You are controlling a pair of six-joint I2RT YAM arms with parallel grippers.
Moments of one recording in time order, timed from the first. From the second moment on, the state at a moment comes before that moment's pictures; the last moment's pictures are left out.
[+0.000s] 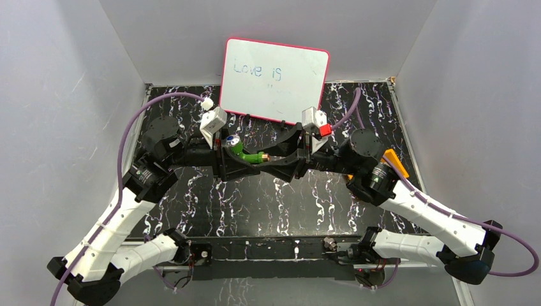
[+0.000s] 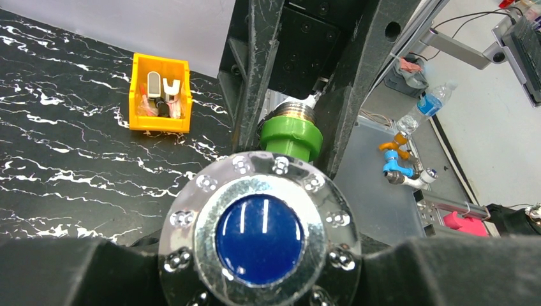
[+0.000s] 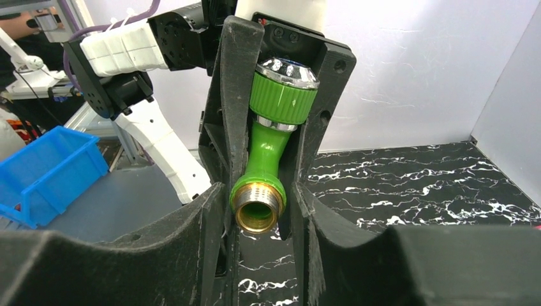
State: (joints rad) left arm -0.63 0.92 1.19 -0.32 0.90 -0.31; right arm 1.02 0.99 1.10 0.13 -0.52 0.17
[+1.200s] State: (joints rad) left arm -0.63 0.89 1.13 -0.05 0.96 -0.49; right arm 1.01 0.96 0.97 0.46 -0.50 0.39
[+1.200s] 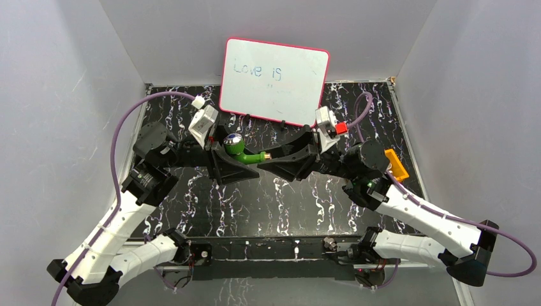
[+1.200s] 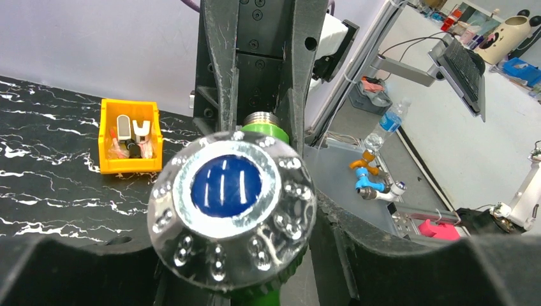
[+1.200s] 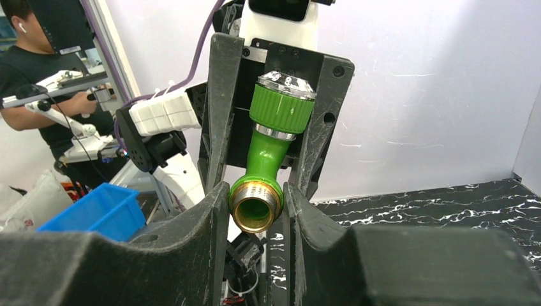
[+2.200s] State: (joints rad) left arm -0.63 0.89 1.10 0.11 0.98 -0.61; right arm 1.01 0.98 0.96 0.57 -0.49 0.44
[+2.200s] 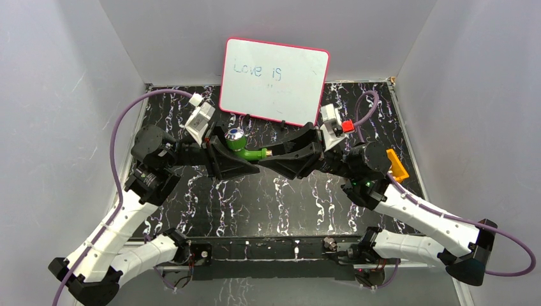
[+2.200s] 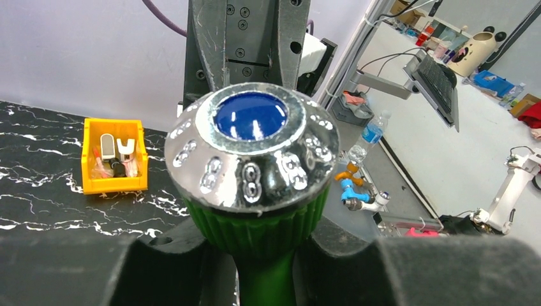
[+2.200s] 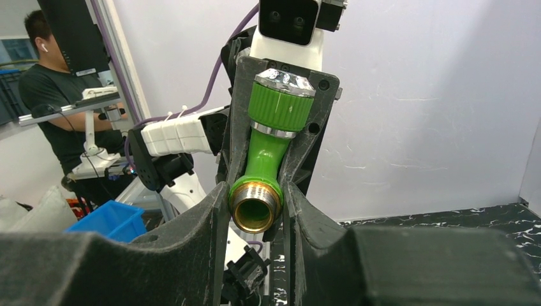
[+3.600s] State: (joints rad) left arm -0.63 0.90 1.10 0.10 1.00 -0.60; right arm 1.01 1.02 1.02 0.54 -0.53 0.42
